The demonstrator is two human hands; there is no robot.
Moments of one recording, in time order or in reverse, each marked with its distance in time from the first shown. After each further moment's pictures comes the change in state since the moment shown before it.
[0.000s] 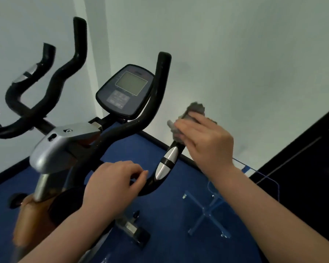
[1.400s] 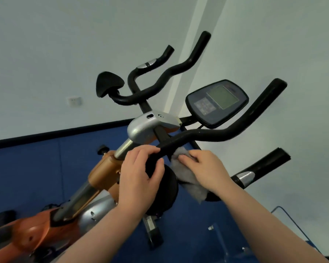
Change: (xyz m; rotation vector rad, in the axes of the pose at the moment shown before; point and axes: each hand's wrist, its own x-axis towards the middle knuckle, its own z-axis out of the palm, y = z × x) left_hand -0.070 -0.032 0.006 -0.279 0.676 -0.490; right_hand 0.008 -0.101 0.075 0.480 -0.864 0.134
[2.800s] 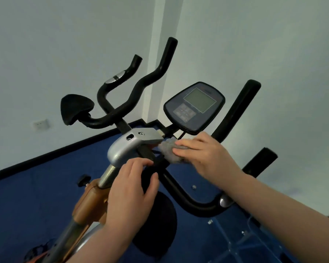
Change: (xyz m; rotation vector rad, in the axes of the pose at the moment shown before) left_hand 0.046 -0.004 -0.004 0.105 -0.222 0.102; right_hand 0.024 0.004 -0.044 -0.352 0.261 -0.621
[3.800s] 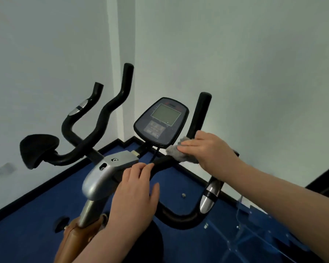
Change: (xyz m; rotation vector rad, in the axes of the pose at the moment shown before) left_hand 0.041 0.029 0.020 0.163 -0.288 0.237; right_hand -0.021 0.044 -0.042 -0.263 -0.029 0.161
